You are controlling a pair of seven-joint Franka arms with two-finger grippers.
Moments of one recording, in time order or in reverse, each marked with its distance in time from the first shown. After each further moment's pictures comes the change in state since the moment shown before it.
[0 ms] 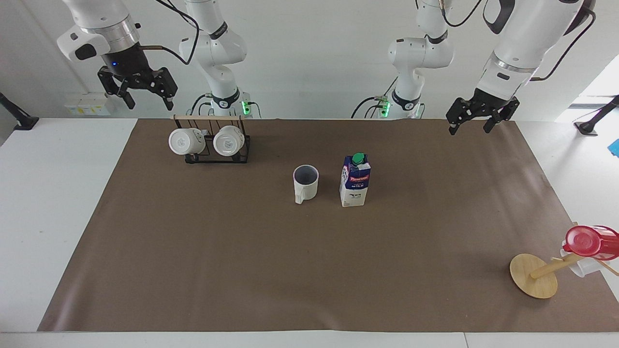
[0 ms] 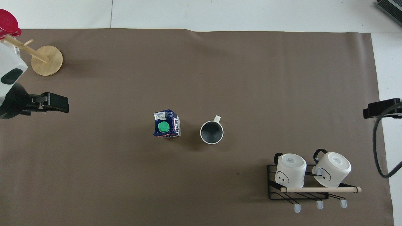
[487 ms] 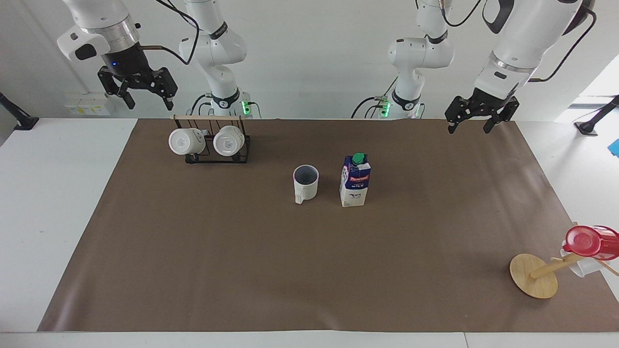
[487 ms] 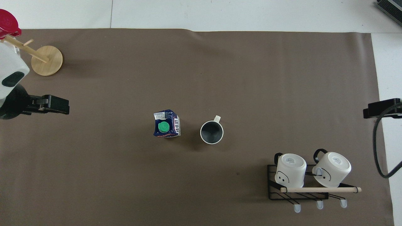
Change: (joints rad) left arm 0.002 -0.001 -0.001 0.000 0.000 -0.007 0.028; right arm 0.000 0.000 0.000 0.000 0.000 0.000 0.000
